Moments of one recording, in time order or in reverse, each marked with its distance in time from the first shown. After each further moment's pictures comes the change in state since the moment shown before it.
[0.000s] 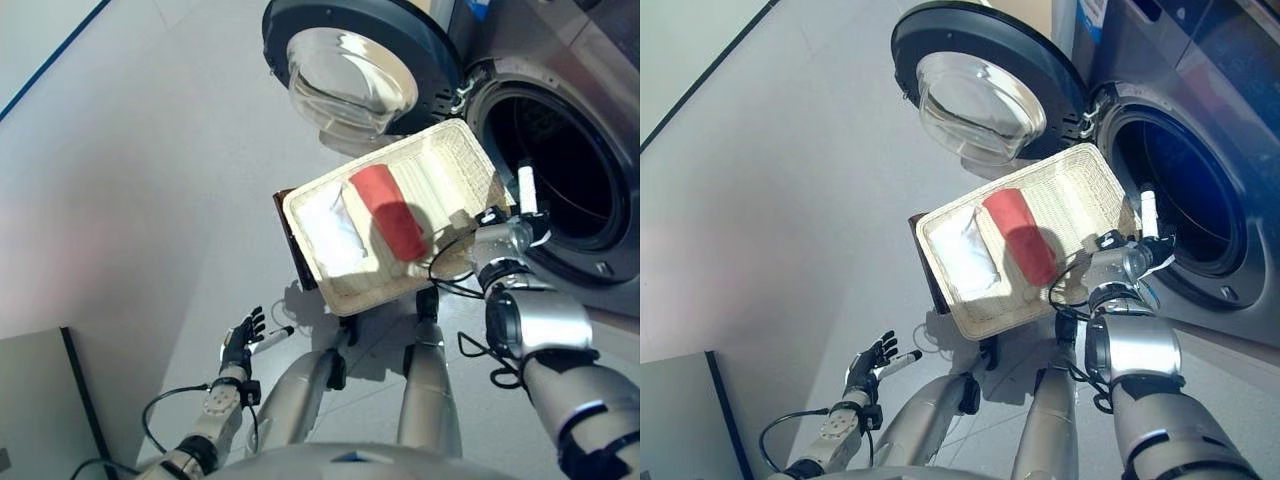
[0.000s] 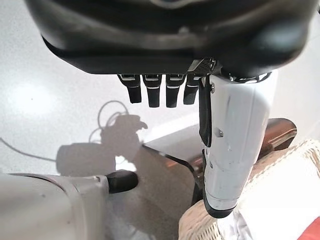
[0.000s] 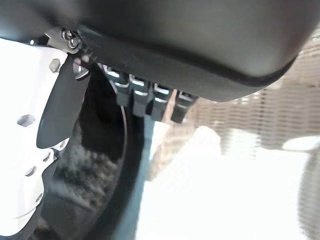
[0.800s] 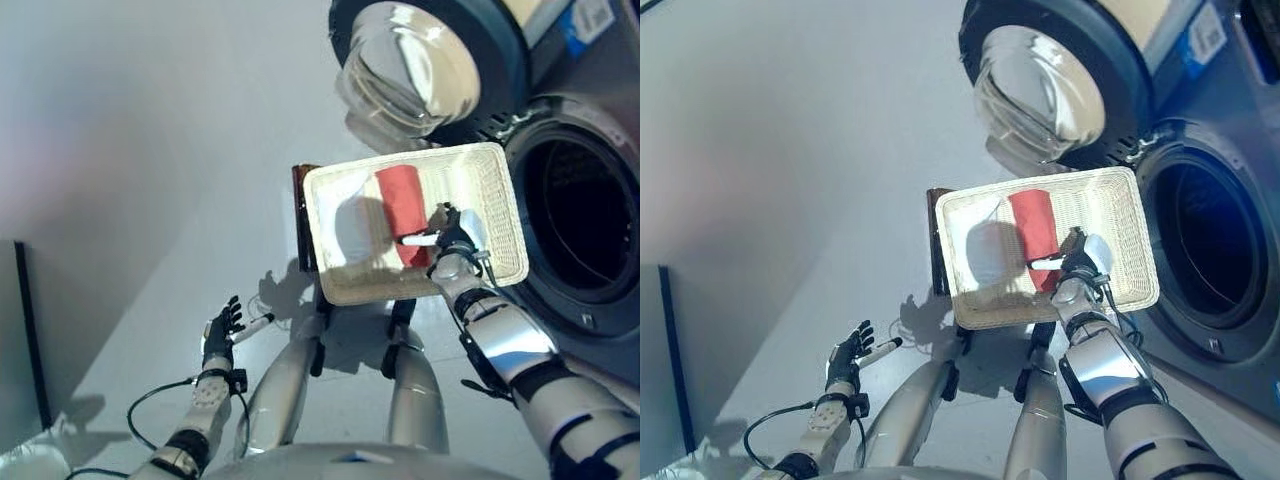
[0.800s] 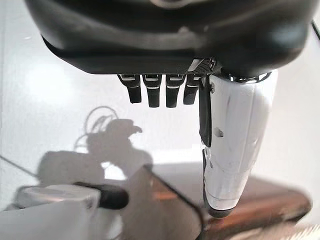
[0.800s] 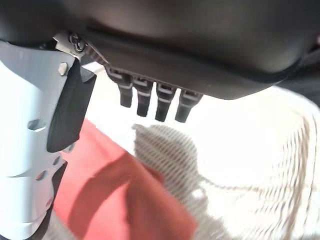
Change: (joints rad) left arm -0.005 0.015 0.165 -0.110 0.054 -0.012 0.091; right arm 0.053 0.062 0.438 0.158 -1.122 0.302 -0.150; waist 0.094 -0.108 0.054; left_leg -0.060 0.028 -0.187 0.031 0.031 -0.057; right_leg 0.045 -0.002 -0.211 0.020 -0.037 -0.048
